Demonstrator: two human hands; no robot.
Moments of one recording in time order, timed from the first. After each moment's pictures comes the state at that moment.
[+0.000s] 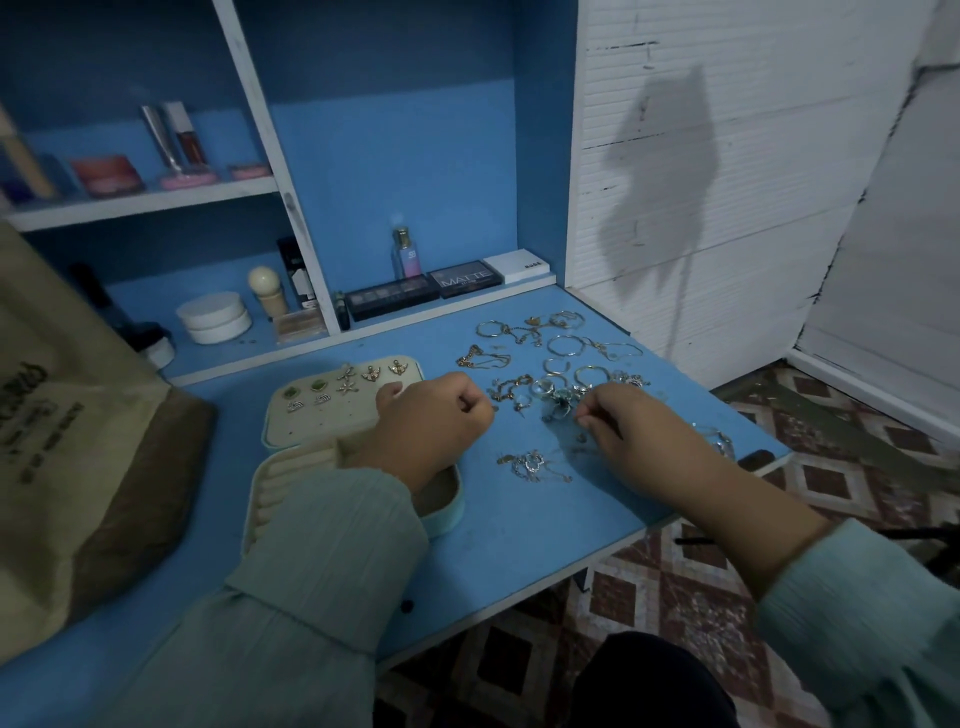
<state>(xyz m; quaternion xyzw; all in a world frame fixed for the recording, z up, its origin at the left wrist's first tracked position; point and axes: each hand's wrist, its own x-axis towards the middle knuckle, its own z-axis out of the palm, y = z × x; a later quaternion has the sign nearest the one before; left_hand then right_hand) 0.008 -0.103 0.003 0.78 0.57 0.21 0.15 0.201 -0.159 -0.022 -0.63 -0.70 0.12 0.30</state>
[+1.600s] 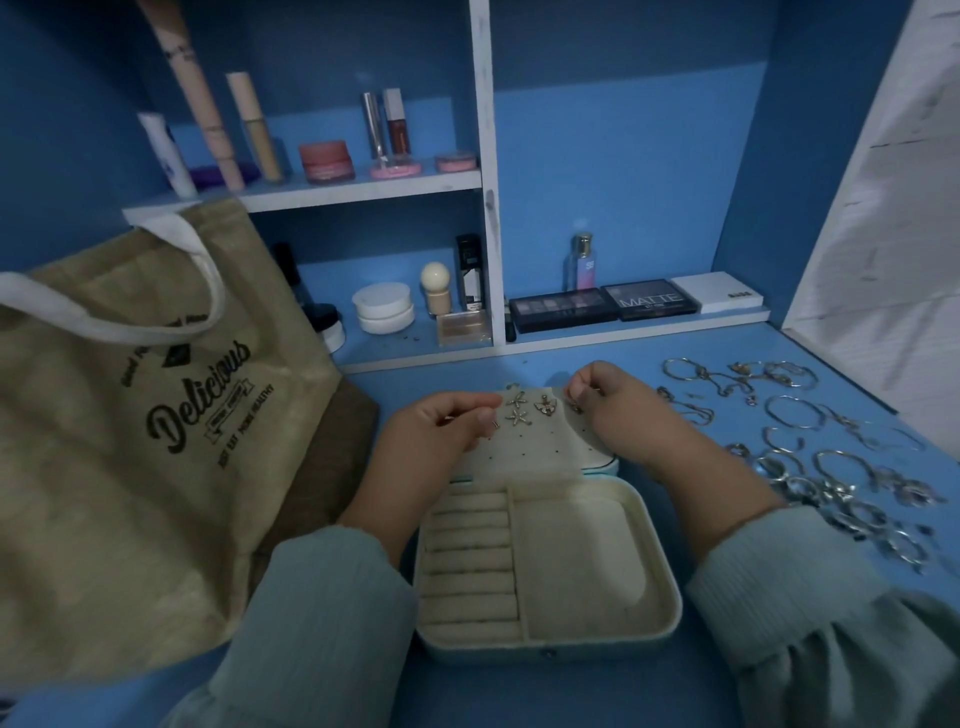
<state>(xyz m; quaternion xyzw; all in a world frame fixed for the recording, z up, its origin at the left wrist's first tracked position) -0.123 -0.072 0.002 0.55 0.55 0.49 0.38 0.056 -0.025 0.002 -0.59 -0.67 0.34 0.31</state>
